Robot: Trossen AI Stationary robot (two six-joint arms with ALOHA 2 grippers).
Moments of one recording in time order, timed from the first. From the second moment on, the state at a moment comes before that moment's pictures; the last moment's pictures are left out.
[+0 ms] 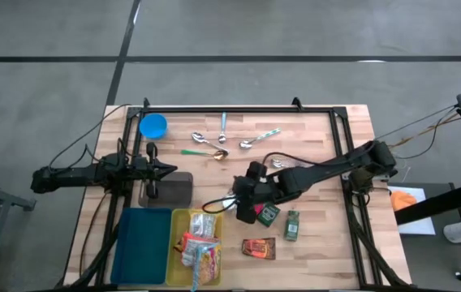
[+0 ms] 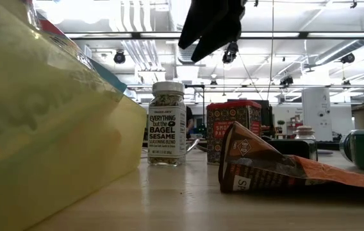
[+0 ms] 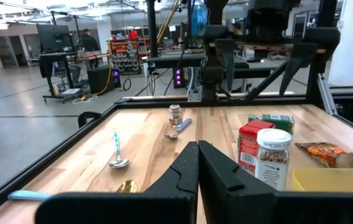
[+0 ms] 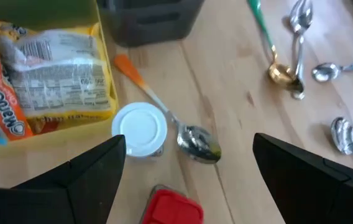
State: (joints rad) left arm 0.04 0.03 0.01 0.01 -0.06 0.07; right arm 0.27 1.80 1.51 -0.69 0.38 0.44
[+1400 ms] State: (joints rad) left arm 0.04 0.06 0.01 0.01 -0.06 0.07; right arm 0.24 0.79 0.26 0.49 0.40 0.15
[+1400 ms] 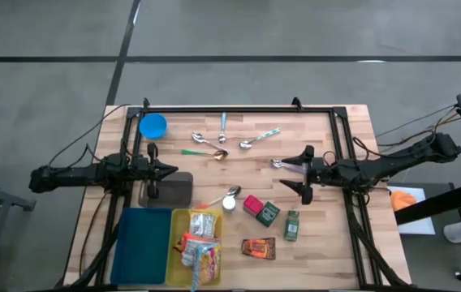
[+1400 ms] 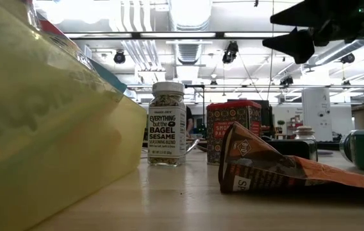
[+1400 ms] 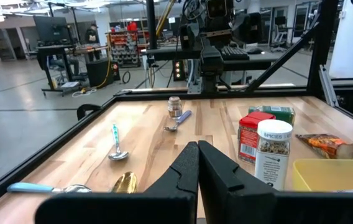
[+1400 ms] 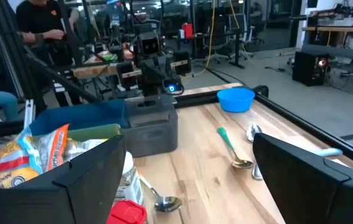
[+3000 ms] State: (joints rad) left arm 0.04 0.18 0.20 -0.20 -0.11 -0.21; right arm 0.24 0.82 0.29 0.48 0.39 0.16
